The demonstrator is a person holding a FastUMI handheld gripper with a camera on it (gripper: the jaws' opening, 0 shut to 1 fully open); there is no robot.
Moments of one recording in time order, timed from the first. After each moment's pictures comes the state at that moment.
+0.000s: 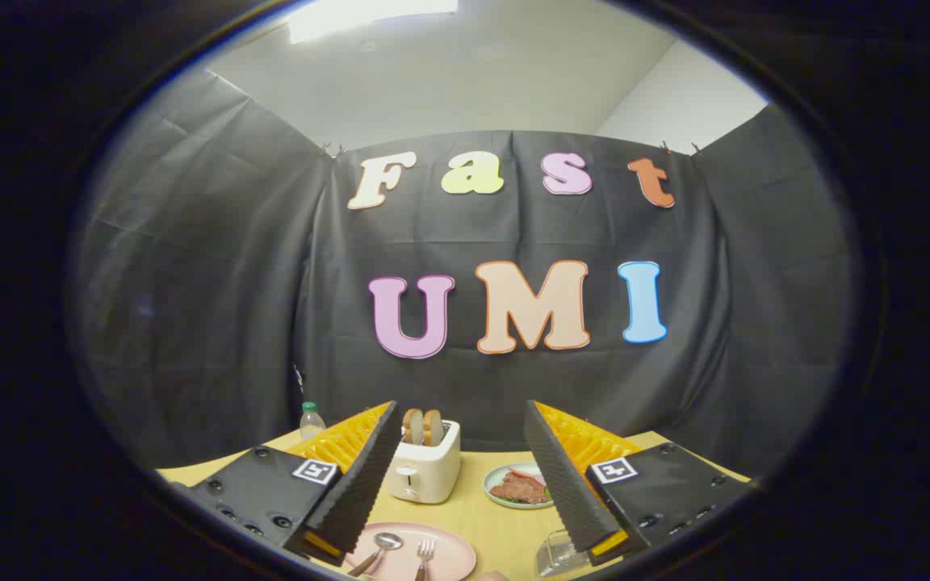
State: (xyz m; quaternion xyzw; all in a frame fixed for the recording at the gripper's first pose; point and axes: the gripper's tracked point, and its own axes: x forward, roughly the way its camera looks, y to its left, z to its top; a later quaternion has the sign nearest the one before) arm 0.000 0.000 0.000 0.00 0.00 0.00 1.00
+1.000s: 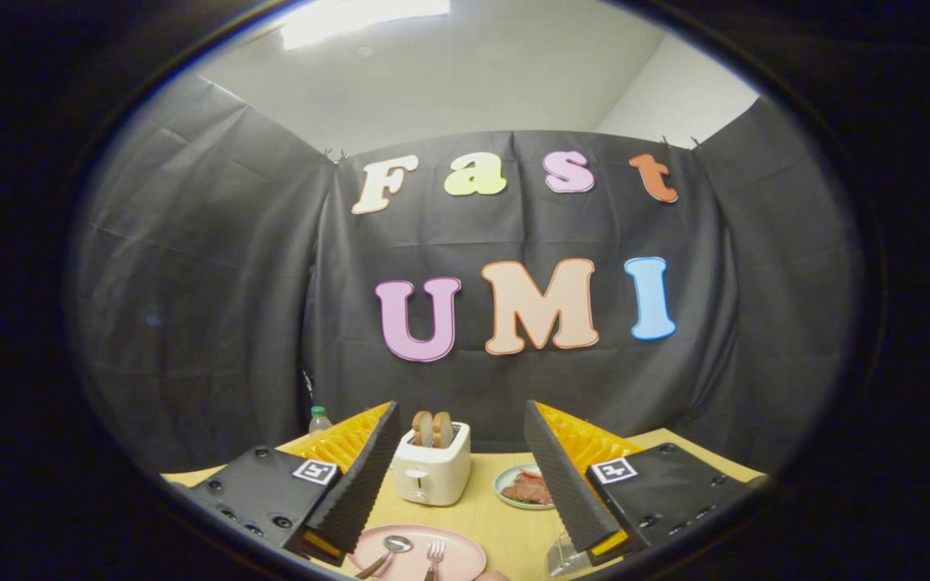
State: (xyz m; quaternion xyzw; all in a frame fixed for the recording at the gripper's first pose) arm 0.002 0.006 -0.009 0.01 0.00 0.02 1.00
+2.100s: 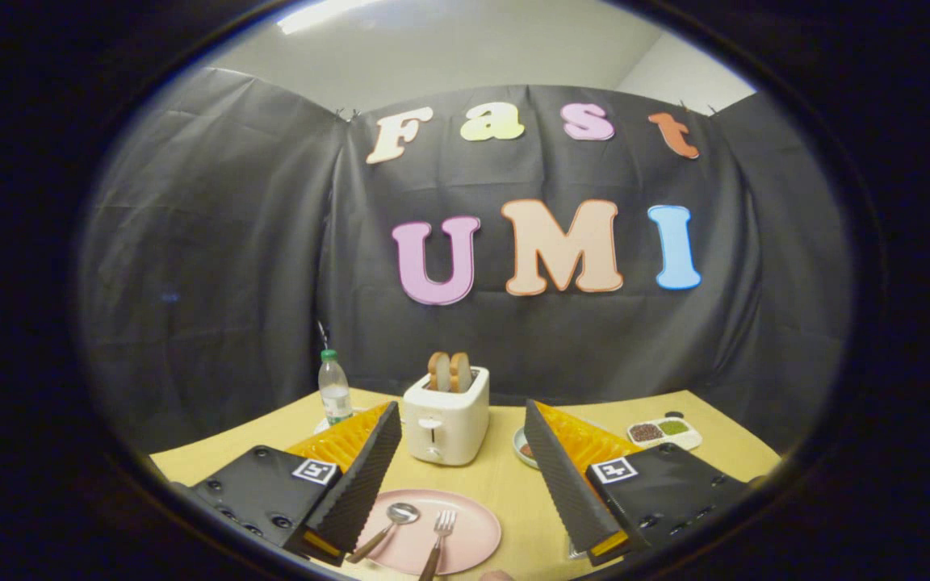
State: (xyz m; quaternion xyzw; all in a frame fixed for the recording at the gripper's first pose) arm 0.007 0.023 -0.114 0.00 0.11 0.05 0.99
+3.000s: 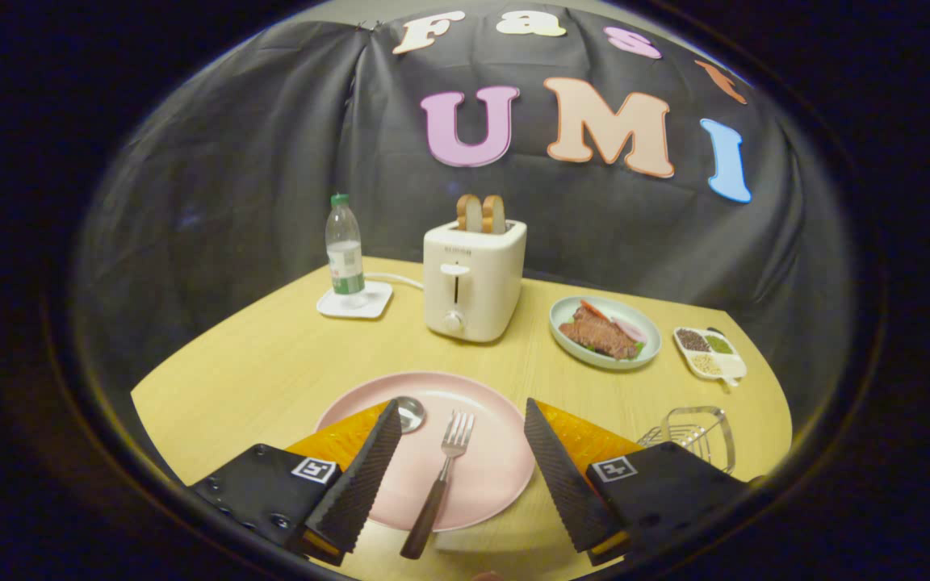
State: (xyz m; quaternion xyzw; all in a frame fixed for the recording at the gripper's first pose) arm -0.018 0.040 -0.289 -0.05 0.32 0.10 0.94
